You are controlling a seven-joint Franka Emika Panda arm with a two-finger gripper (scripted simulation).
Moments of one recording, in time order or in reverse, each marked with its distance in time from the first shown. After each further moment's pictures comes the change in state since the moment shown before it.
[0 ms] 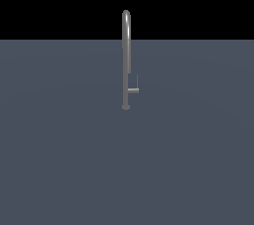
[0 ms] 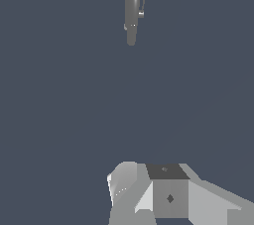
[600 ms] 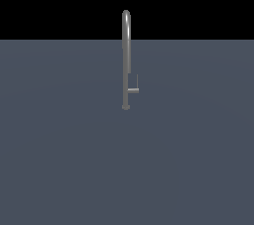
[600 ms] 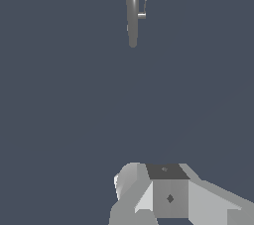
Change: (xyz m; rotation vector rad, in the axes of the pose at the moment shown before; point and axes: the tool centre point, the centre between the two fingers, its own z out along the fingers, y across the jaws) arm -0.001 0.006 -0.001 0.056 0.010 0.023
